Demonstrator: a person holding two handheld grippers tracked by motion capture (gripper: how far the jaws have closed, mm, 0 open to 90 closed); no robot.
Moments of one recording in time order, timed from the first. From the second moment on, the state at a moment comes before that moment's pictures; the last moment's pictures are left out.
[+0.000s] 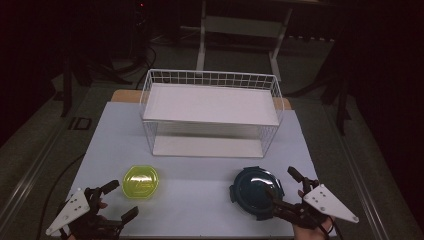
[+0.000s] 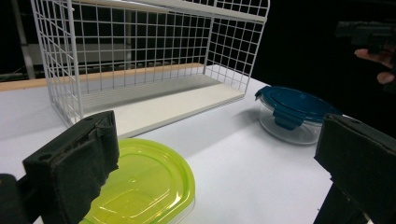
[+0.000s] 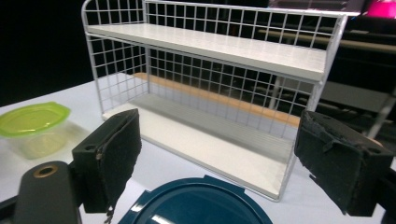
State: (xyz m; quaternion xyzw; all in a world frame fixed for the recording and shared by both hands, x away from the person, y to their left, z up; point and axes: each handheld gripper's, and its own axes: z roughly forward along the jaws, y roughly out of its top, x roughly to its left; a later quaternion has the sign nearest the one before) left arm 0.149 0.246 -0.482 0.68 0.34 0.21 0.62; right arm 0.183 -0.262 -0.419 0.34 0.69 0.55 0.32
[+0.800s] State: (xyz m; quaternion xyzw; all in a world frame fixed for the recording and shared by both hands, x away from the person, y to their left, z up) left arm 0.151 0.246 -0.483 0.68 0.35 0.21 0.62; right arm 0.241 -0.298 -0.438 0.42 0.74 0.45 0.27
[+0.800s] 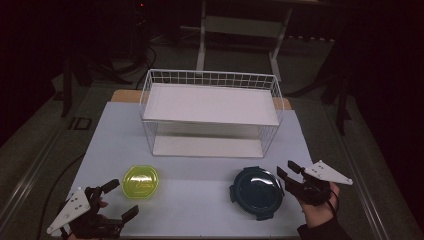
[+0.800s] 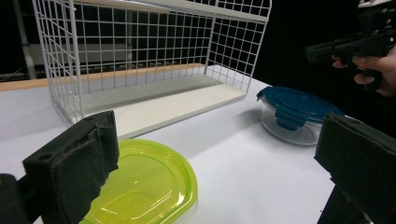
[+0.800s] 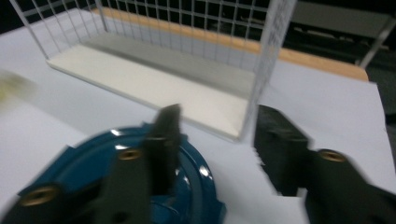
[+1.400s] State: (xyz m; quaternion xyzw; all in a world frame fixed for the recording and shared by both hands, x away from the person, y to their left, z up) left arm 0.152 0.244 -0.483 0.68 0.34 0.20 0.61; right arm 0.238 -0.322 -0.484 0.47 0.77 0.39 0.19
